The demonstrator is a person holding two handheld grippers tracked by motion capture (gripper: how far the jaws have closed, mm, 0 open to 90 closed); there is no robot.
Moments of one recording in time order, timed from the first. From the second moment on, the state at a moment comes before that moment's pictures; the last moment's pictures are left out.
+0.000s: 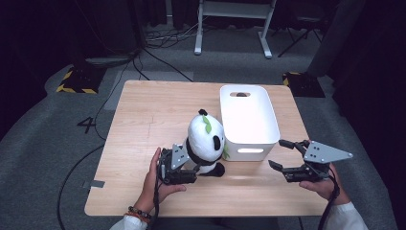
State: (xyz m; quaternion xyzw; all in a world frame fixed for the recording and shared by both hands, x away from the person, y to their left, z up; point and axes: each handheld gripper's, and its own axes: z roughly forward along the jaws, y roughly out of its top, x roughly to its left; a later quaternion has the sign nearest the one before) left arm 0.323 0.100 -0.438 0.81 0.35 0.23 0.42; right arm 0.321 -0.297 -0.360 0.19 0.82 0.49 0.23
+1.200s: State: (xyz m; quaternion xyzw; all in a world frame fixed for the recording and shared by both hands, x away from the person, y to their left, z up) left arm 0.350 0.080 -0.457 0.82 0.35 0.20 0.40; right arm 0.386 -0.240 -0.381 0.19 0.88 0.41 0.17
